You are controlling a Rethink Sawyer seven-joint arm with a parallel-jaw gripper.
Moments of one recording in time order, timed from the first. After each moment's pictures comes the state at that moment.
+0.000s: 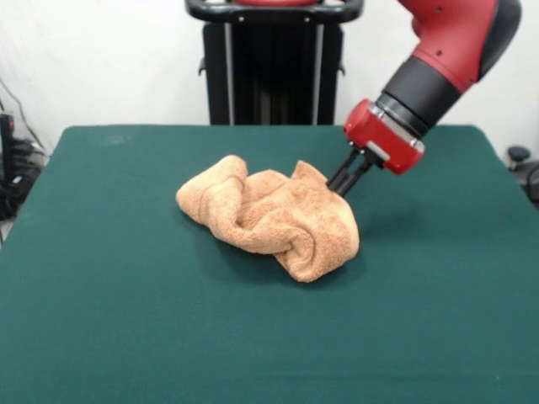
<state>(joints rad) 0.73 -0.02 -0.81 1.66 0.65 0.16 1.80</state>
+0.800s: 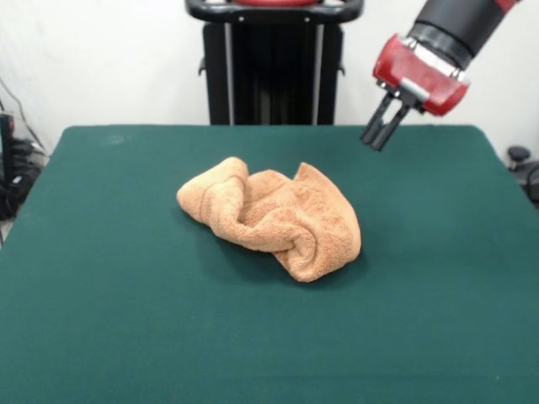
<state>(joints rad) 0.73 -0.26 -0.81 1.71 0.65 0.16 1.80</state>
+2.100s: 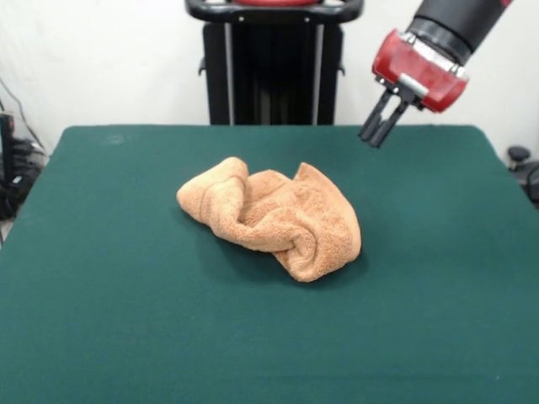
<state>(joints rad) 0.72 -0.25 -0.81 1.72 0.65 0.16 1.80</state>
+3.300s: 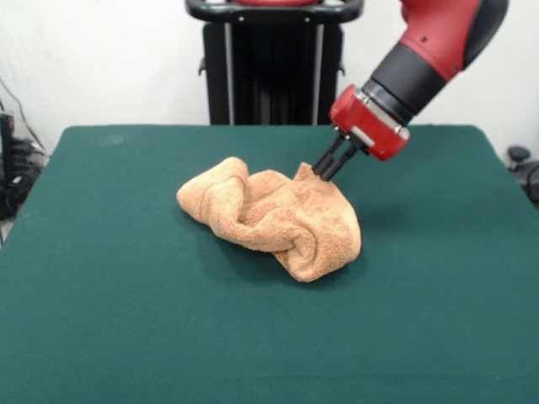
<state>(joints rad) 0.73 -0.04 -0.81 1.71 0.65 0.15 1.80</state>
